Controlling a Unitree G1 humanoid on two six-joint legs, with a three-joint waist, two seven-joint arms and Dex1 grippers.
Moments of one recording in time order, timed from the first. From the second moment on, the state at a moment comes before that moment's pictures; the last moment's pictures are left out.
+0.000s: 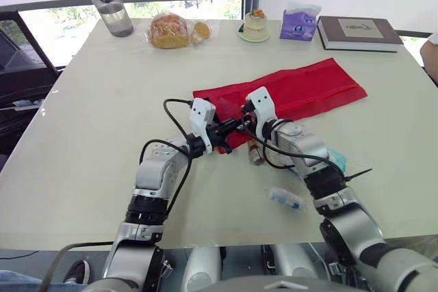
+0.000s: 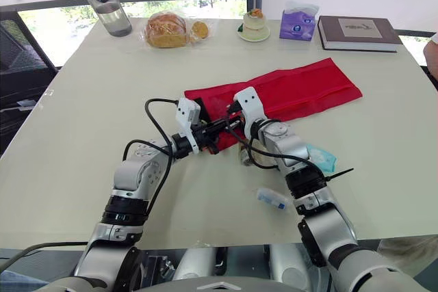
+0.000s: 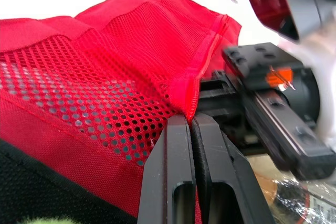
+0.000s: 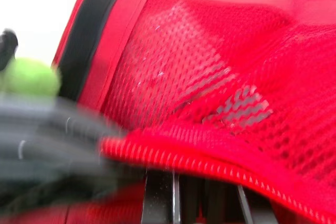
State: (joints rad) left arm -0.42 0.29 -0.02 0.05 -0.40 0.51 -0.72; right arm -0.71 0.01 0.19 0.34 0.16 0.52 0.35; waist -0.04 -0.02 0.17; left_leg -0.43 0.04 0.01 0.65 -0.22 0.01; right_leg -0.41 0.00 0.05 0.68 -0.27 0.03
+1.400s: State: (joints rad) left arm -0.64 0.66 -0.08 0.62 -0.13 -0.02 -1.03; right arm -0.04 -0.53 -0.37 -0.58 0.76 0.68 0.73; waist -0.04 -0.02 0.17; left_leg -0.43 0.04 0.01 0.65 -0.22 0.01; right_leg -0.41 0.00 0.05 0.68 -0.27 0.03
